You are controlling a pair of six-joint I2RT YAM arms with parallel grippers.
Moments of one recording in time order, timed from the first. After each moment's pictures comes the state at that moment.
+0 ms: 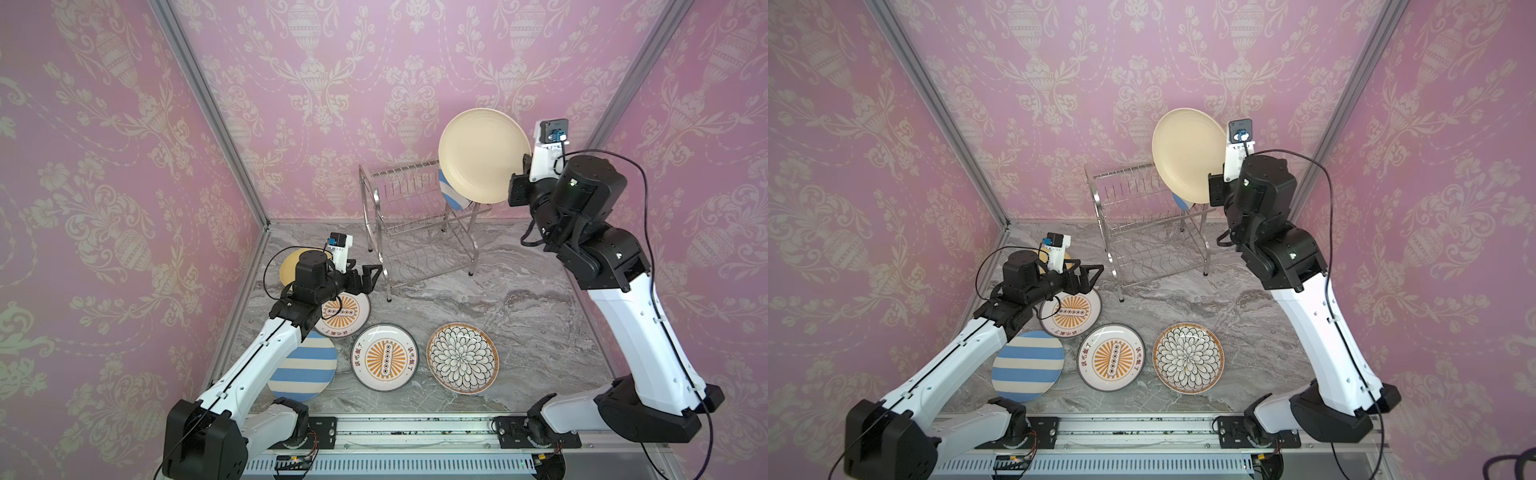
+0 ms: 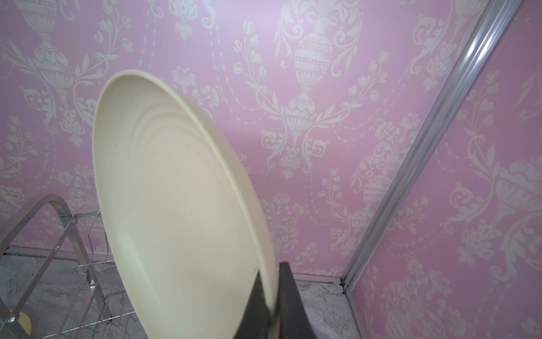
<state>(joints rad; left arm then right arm) -0.30 1.14 0.86 -0.07 0.38 -0.30 0.55 1.46 2.06 -0.56 0.63 -0.22</state>
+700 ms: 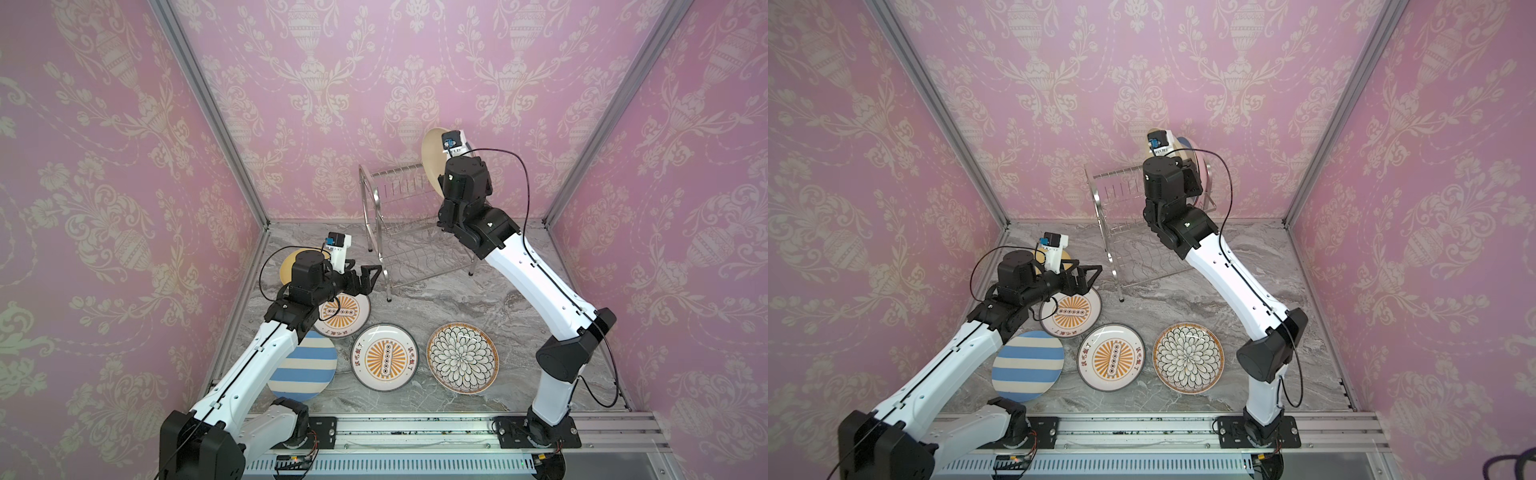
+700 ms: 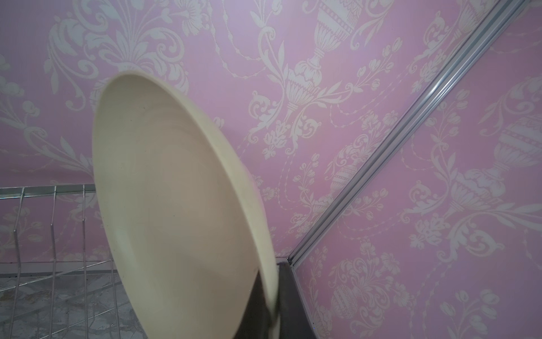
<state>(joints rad) -0.30 1.10 0.87 -0.13 0.39 -0.30 0.65 1.86 2.17 -0.32 1.09 -0.44</state>
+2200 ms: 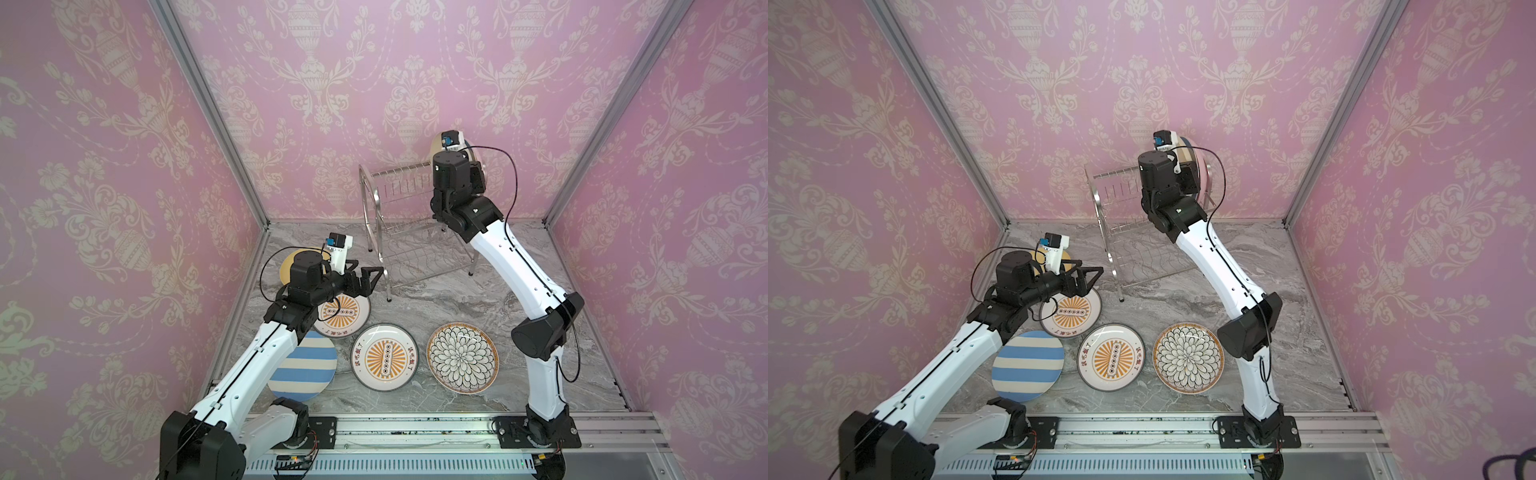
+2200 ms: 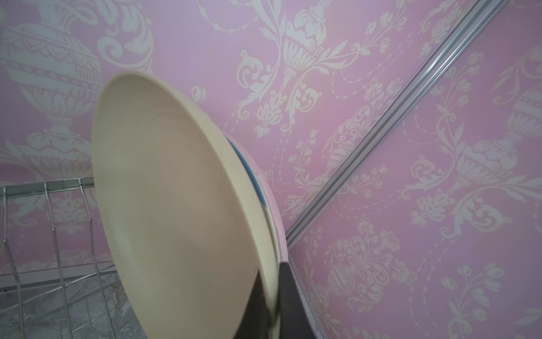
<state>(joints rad) -0.28 1.09 0.86 -0.10 0.46 -0.30 0.58 2.05 2.39 -0.49 1.13 -0.31</state>
